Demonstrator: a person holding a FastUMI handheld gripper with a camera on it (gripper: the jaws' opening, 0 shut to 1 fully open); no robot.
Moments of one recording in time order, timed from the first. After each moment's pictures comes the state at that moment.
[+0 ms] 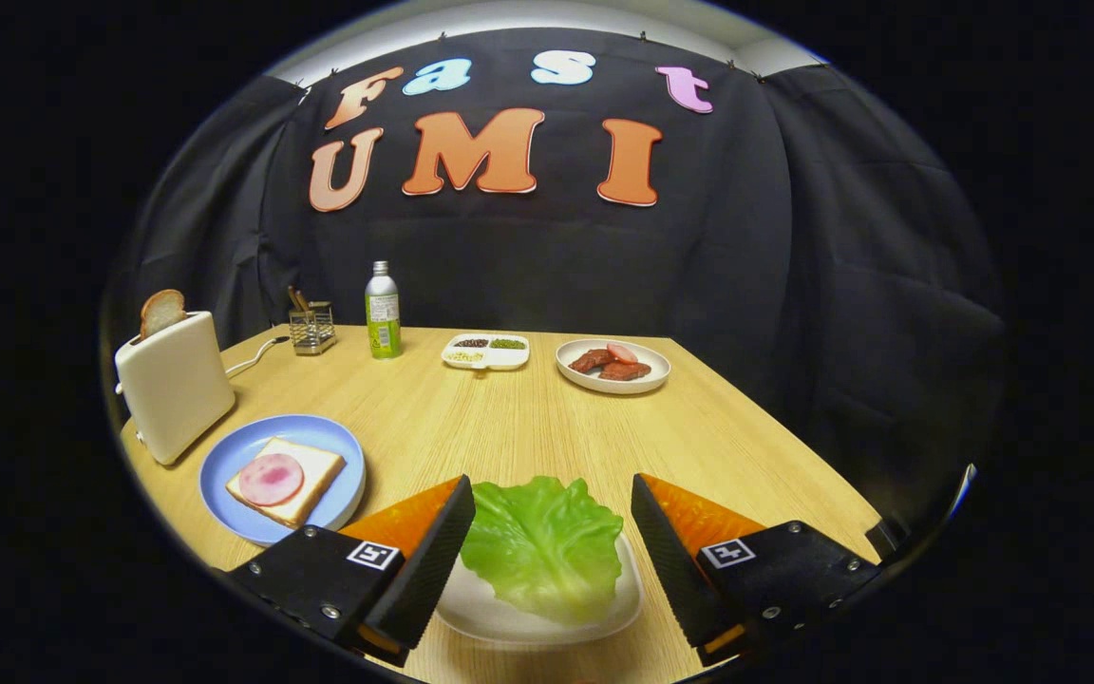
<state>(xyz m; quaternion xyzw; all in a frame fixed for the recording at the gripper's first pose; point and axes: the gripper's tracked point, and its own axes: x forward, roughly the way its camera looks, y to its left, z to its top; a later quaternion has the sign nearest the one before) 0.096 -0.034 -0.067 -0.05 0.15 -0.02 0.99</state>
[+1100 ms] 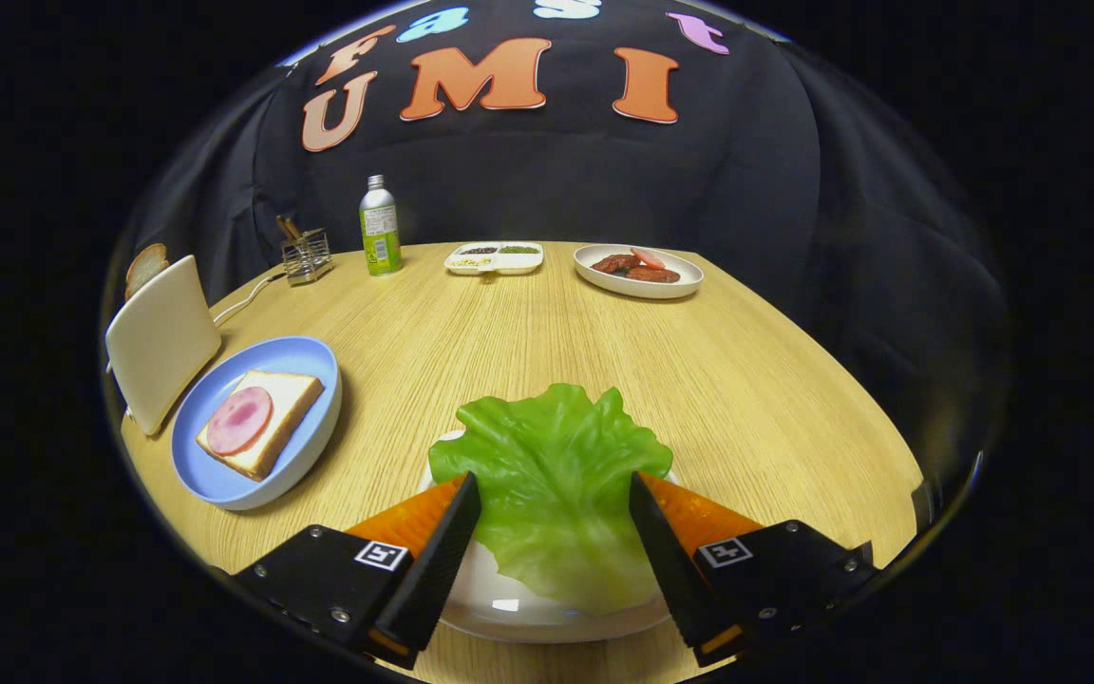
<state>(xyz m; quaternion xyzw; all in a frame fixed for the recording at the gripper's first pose) 0.093 -0.021 -0.139 -0.03 0.27 0.00 0.96</state>
